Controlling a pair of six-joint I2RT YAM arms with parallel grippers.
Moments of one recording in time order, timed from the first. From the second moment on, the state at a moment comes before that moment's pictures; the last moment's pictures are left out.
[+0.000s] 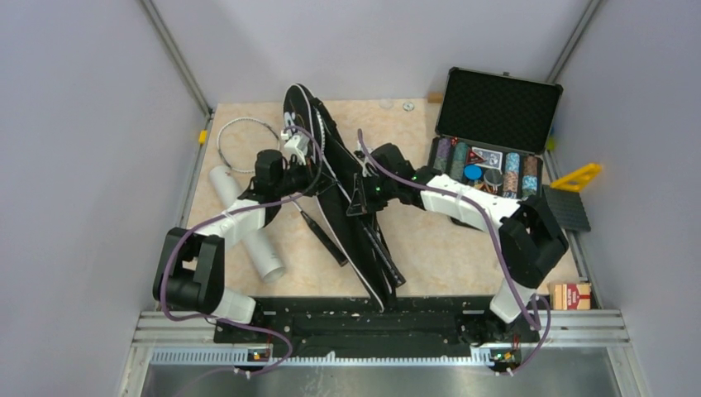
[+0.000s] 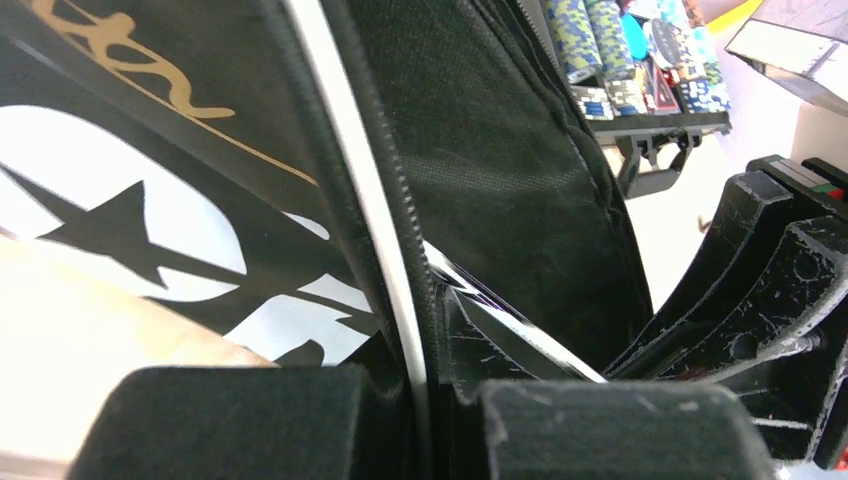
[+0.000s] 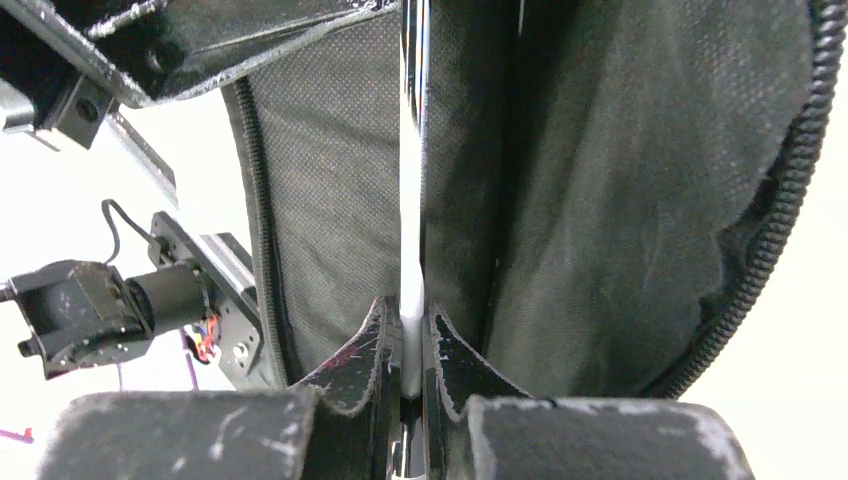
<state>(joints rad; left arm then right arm) -0.25 1.46 0.77 0.30 0.61 -0.41 0.77 1.69 1.25 -0.33 -0.33 0.51</state>
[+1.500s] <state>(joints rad) -0.34 1.35 0.72 0.17 0.55 -0.43 0.86 1.59 1.12 0.04 0.19 0.29</state>
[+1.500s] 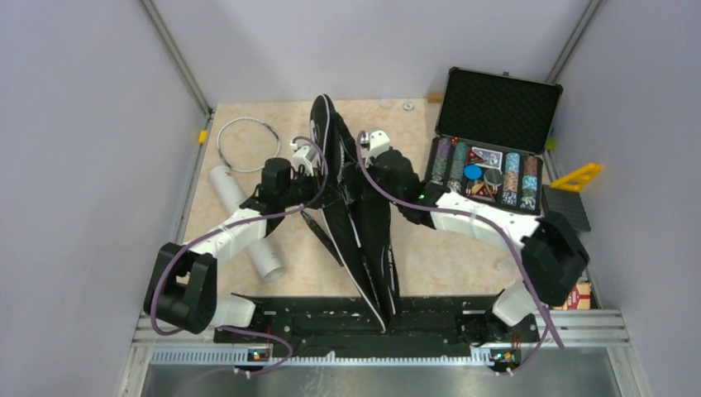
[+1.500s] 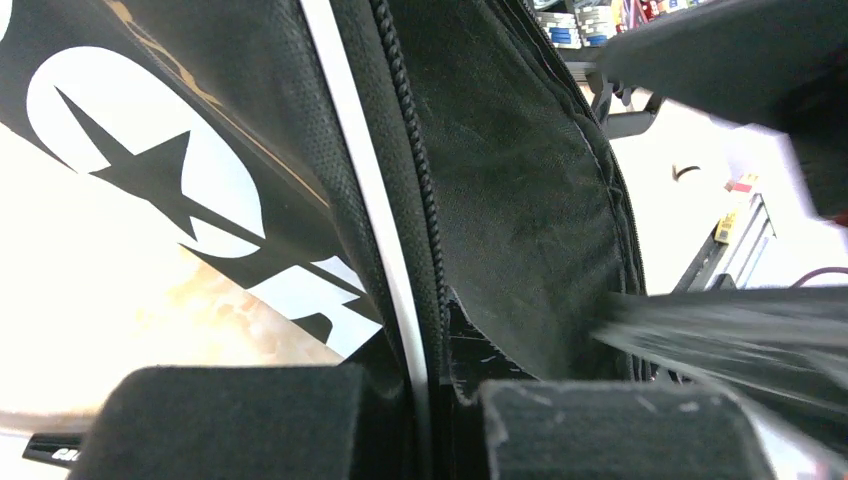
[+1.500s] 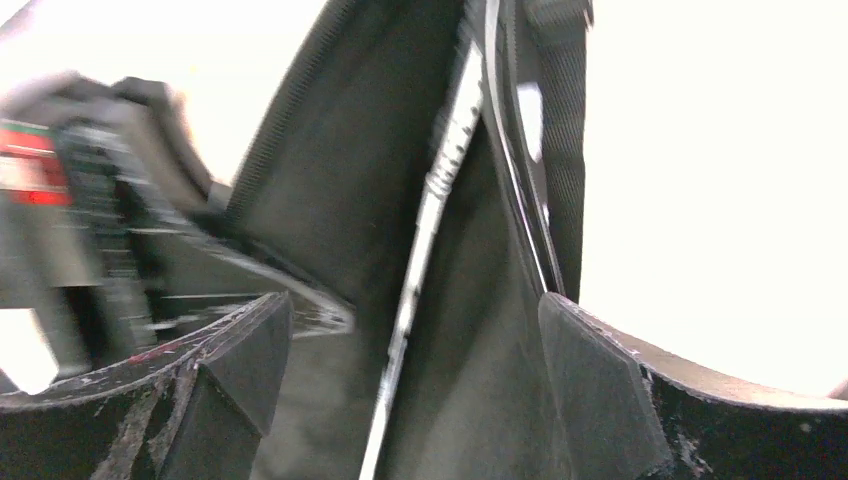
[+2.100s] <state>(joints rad) -0.34 1.37 0.74 0.16 0.56 -0.41 0.77 1.59 1.08 0.13 0.21 0.09</state>
